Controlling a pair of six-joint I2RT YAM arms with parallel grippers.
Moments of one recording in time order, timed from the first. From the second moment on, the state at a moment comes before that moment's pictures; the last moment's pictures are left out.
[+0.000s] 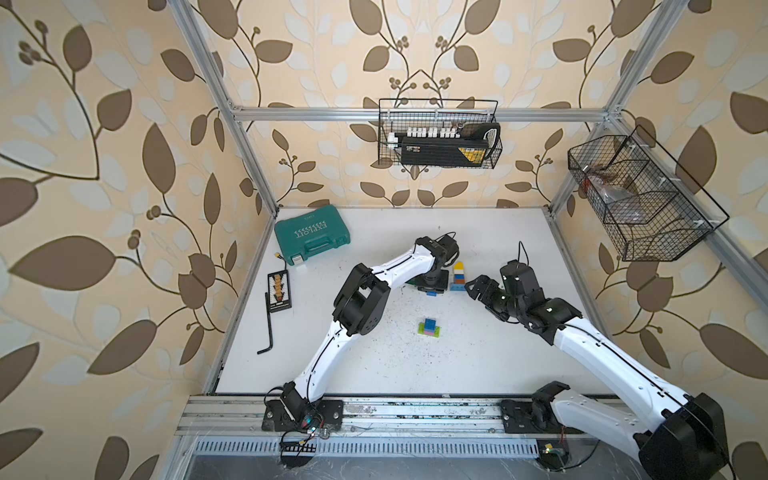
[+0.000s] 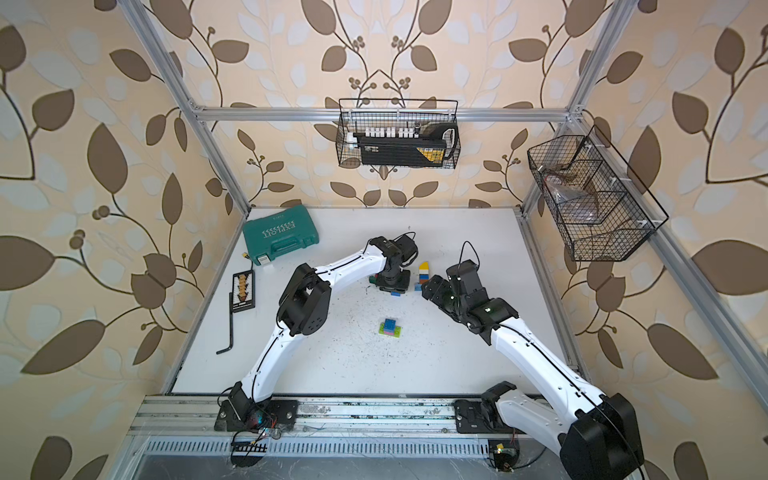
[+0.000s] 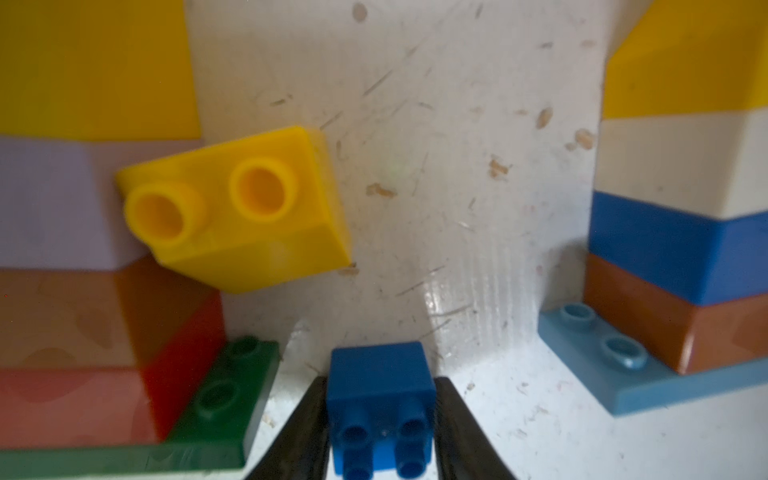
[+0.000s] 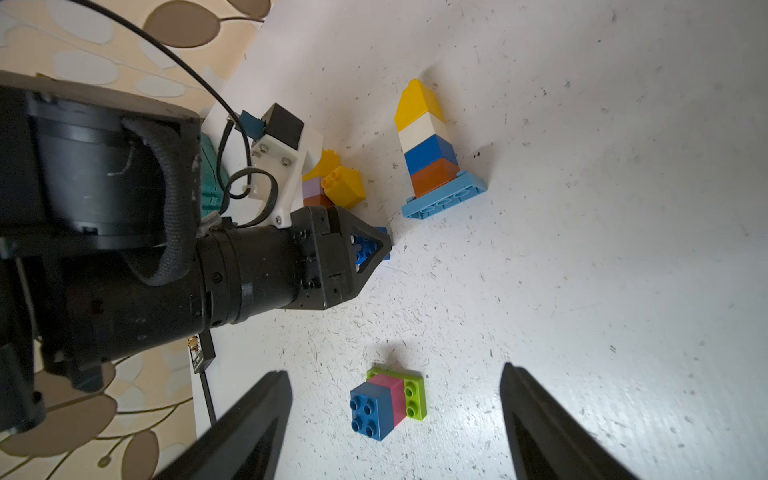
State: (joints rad) left arm -0.81 2.42 2.10 -1.05 0.03 -0.60; right arm 0.42 1.05 0.75 -0.47 -0.01 0.99
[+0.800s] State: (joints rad) left arm -0.91 2.21 2.05 -1.26 -0.08 -0.73; right arm 0.40 1.07 0.69 -0.45 -0.02 1.04
